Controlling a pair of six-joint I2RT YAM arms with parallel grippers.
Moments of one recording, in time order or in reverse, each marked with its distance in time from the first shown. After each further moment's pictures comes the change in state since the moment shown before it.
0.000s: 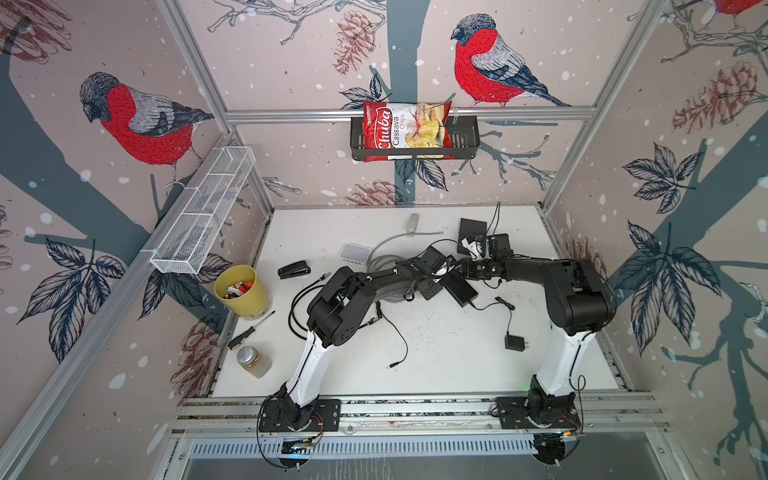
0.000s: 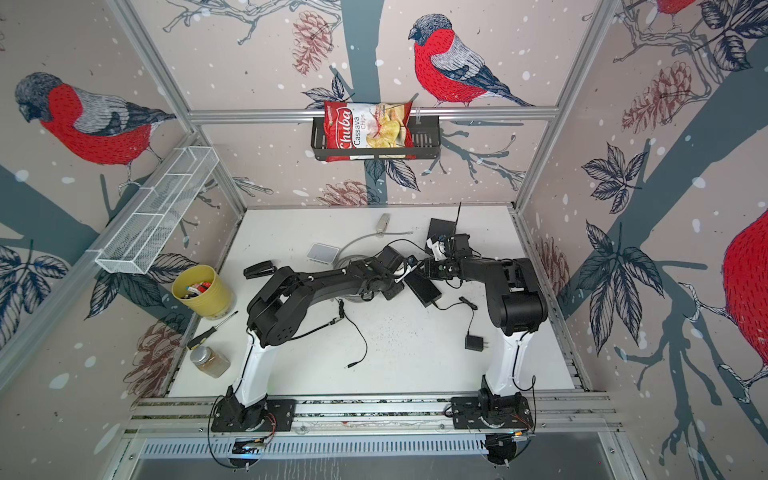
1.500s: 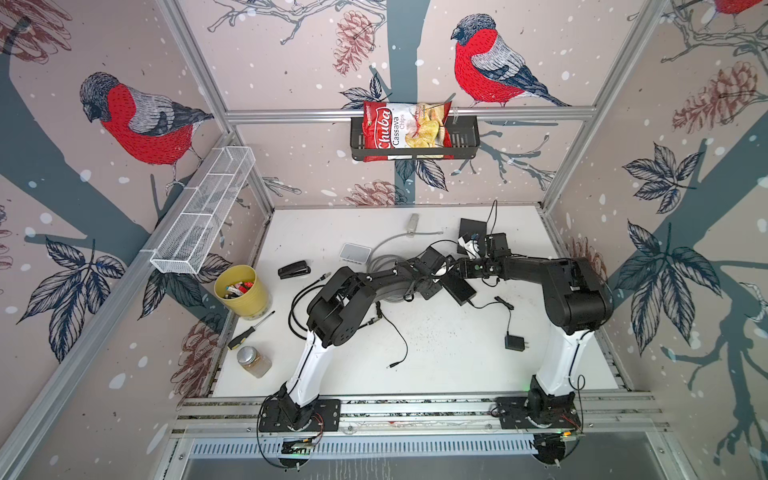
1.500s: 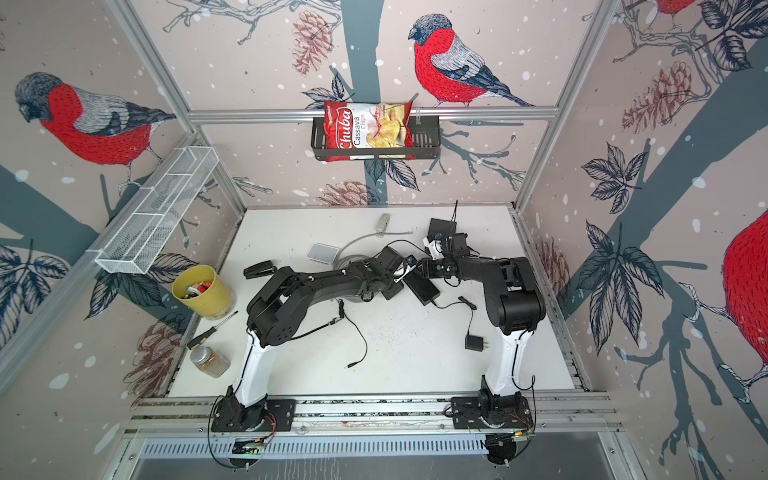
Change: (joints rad) left arm -0.002 -0.005 -0.014 0.029 -0.024 0.004; right arm 0.019 0.010 0.009 0.014 -0.002 -0.079
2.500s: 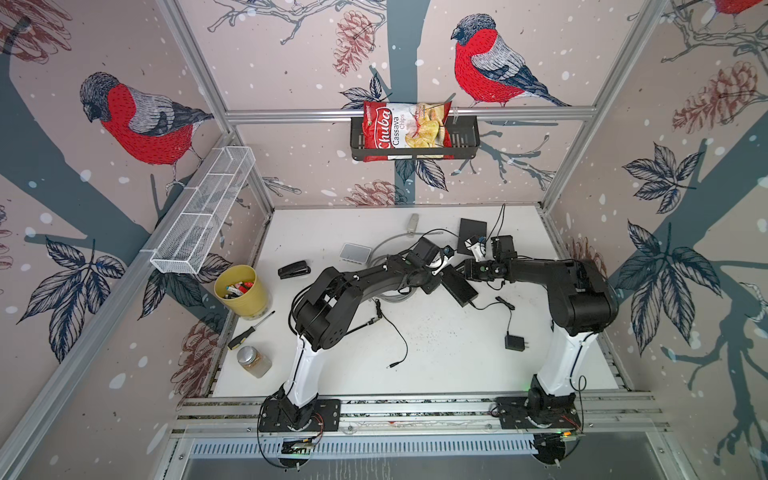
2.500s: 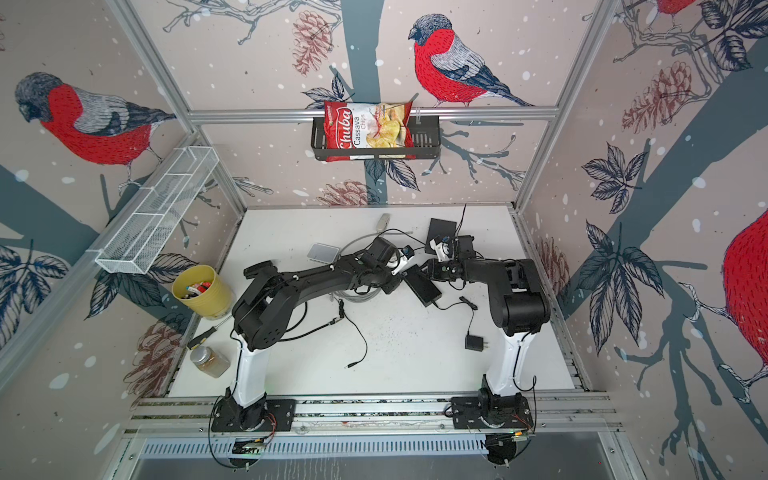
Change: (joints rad) left arm 0.046 -0.091 -0.014 -0.023 0.225 -0.053; right arm -0.056 -0.022 -0.037 -0.007 -0.032 0.079
